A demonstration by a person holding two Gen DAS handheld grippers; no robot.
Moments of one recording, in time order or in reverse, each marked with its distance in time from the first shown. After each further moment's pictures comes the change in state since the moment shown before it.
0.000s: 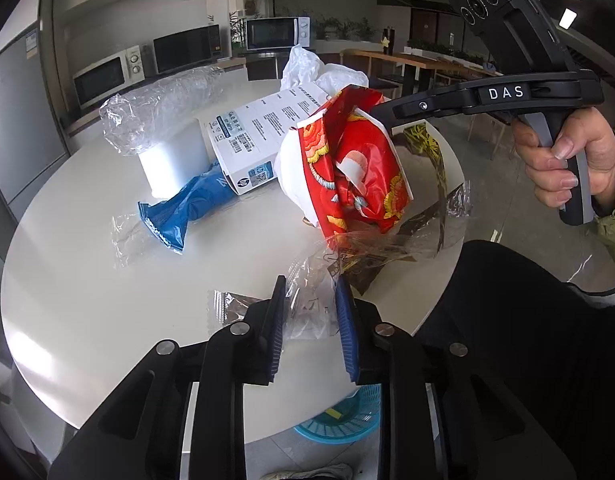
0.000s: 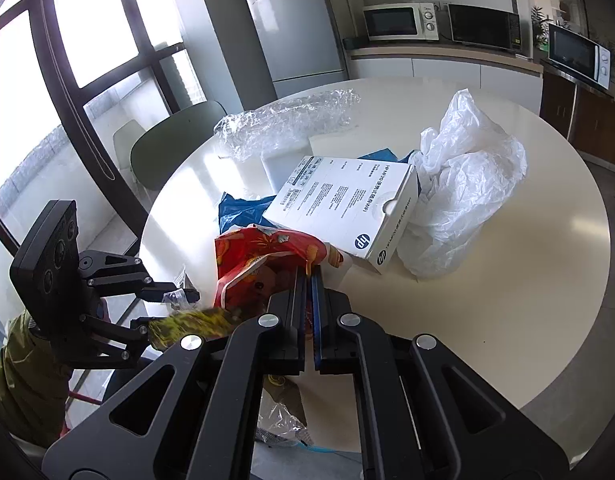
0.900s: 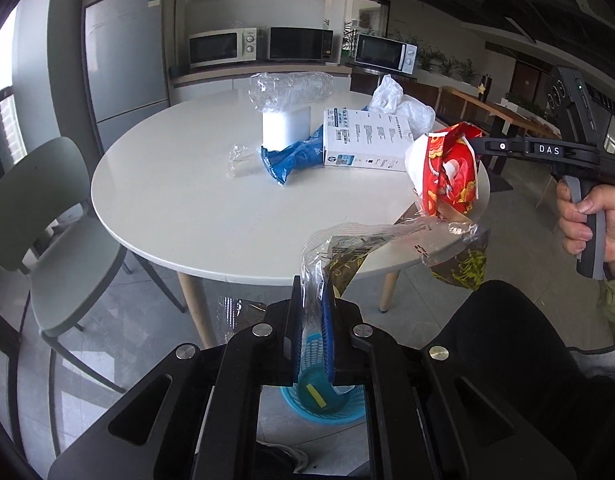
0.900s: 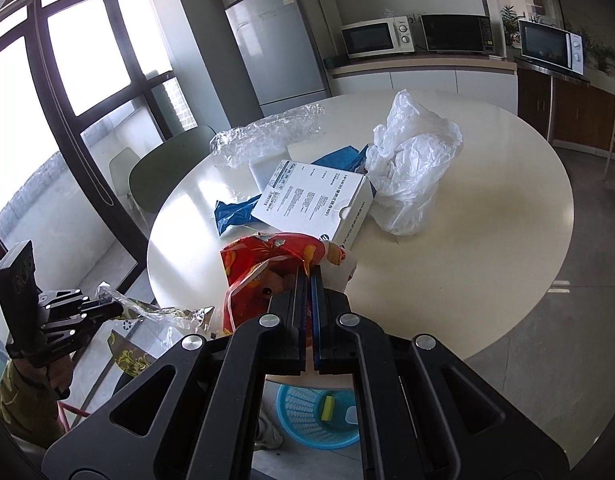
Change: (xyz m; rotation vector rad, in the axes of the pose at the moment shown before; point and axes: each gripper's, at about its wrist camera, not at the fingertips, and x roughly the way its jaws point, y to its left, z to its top) left arm -0.083 -0.018 -0.050 -0.344 -0.041 0.255; right arm -0.050 -0.021 -0.039 0.074 -0.086 -0.016
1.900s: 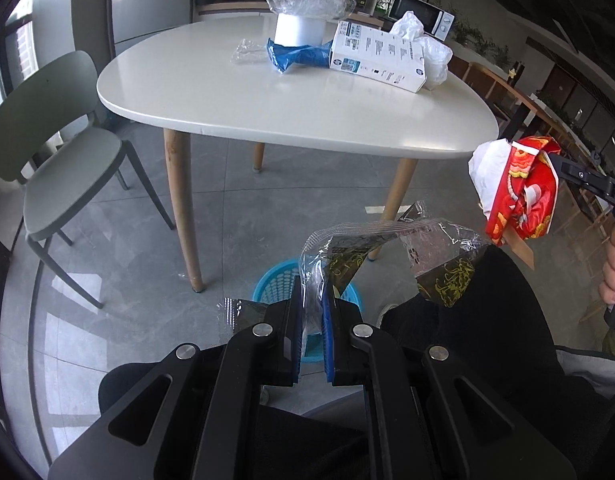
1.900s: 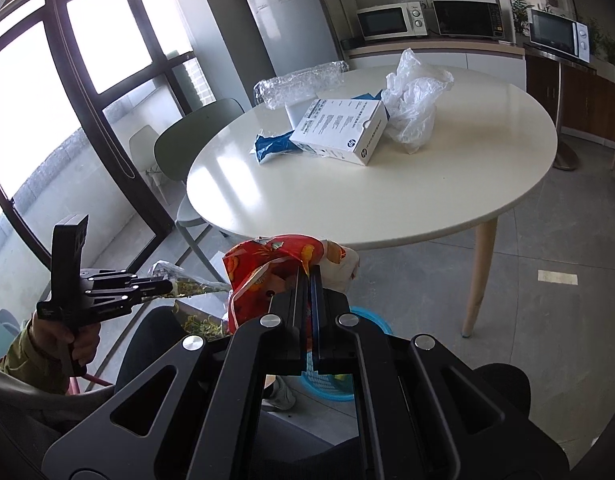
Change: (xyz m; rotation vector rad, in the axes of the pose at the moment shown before) left arm 0.023 -0.019 -0.061 -0.161 0.214 0.007; right arm -0.057 0.016 -0.088 -0.019 0.072 0.051
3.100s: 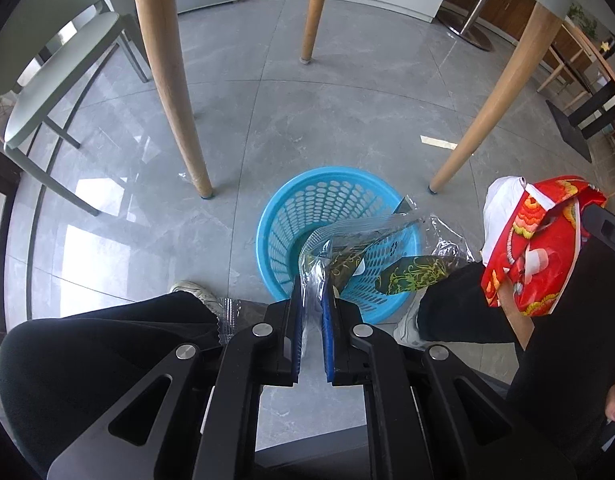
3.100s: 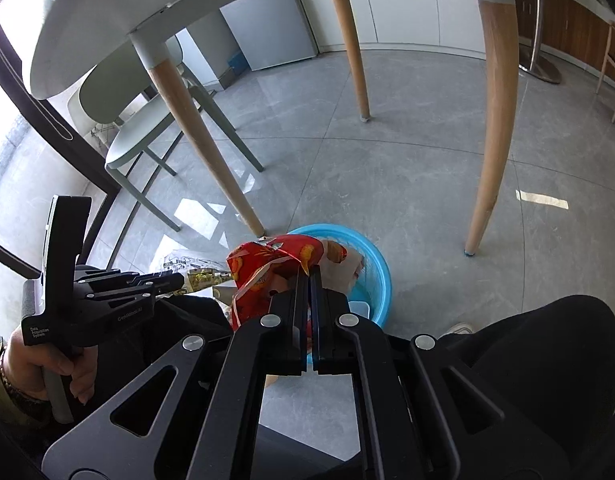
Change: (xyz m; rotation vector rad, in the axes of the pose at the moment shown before) left arm 0.197 0.009 -0.040 -0.172 0.336 0.161; right arm 0.185 -0.047 -0.093 0.142 0.267 -0.122
